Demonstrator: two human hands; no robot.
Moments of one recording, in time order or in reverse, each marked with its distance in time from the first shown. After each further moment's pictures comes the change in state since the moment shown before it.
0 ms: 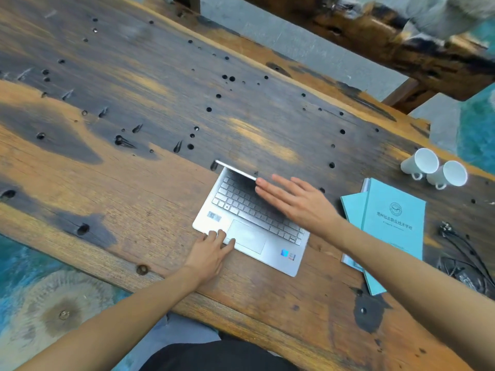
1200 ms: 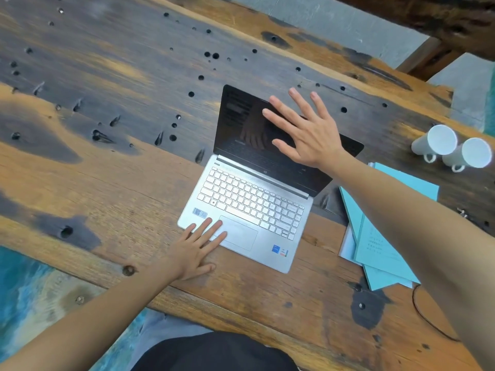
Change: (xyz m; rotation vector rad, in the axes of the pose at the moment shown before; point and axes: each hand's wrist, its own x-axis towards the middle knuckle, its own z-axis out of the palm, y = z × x) left_hand 0.016 -0.020 0.019 -0.052 -0.116 0.132; right_hand 0.036 0.133 0.065 0.064 0.089 0.344
